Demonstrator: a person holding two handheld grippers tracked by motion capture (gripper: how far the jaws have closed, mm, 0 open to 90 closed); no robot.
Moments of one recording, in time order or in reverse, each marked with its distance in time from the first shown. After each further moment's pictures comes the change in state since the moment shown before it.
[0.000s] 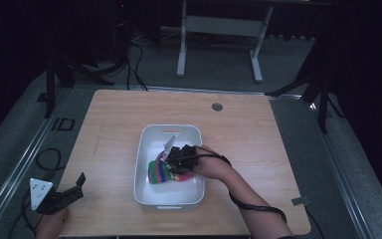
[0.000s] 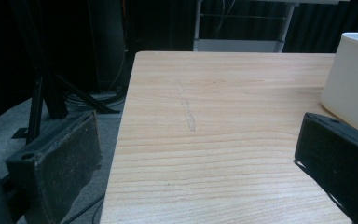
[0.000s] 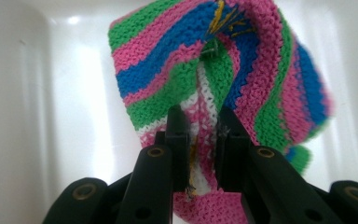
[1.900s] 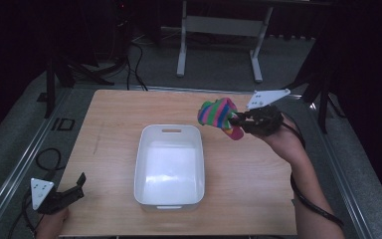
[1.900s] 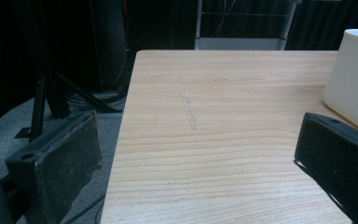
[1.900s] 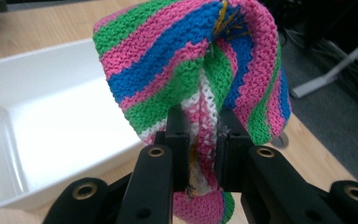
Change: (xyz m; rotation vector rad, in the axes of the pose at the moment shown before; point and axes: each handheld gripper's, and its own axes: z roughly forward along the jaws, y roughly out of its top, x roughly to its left) left arm -0.001 0.000 0.001 0.007 0.007 0.010; right arm -0.036 -0.110 -0.213 -0.406 -0.346 0.309
